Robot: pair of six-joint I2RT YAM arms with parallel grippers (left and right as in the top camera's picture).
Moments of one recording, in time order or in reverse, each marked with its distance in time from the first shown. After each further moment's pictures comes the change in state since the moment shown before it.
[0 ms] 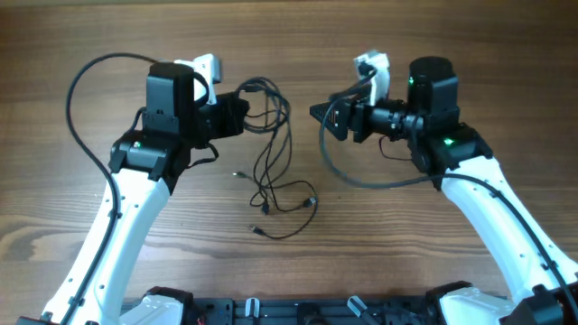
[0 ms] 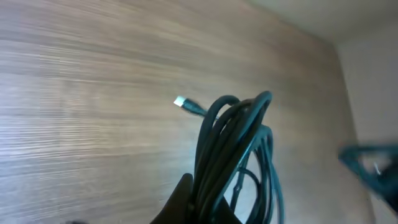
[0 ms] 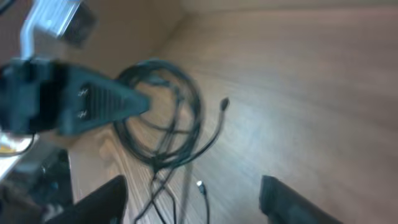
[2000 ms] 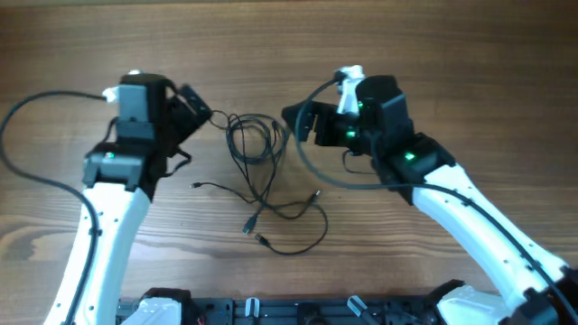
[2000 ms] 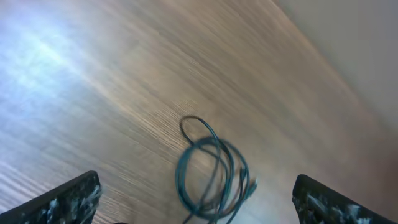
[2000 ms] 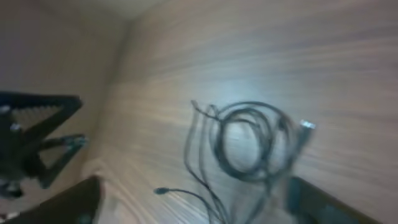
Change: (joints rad) left arm 0.120 -0.069 0.002 -0.188 -0.439 -0.304; right arm 0.225 0.026 0.000 -0.024 0.407 0.472
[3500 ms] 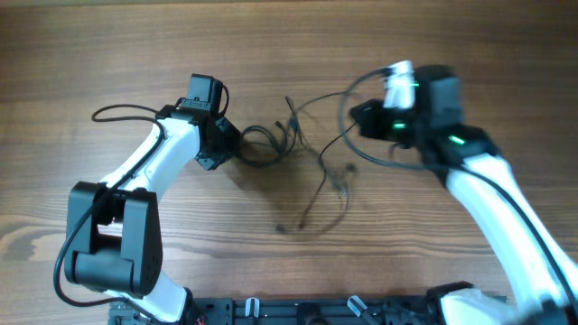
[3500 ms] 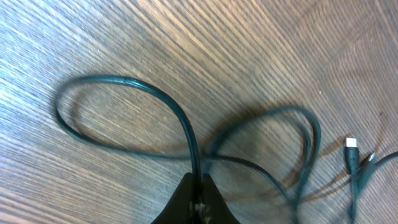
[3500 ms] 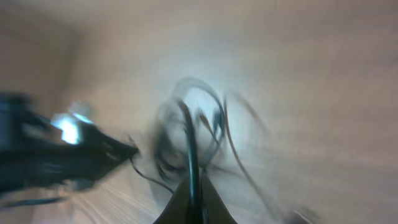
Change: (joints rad) left arm -0.098 0.517 0.001 0.036 0.171 -0.171; right arm -0.324 -0.124 -0.002 -0.230 -0.090 -0.217
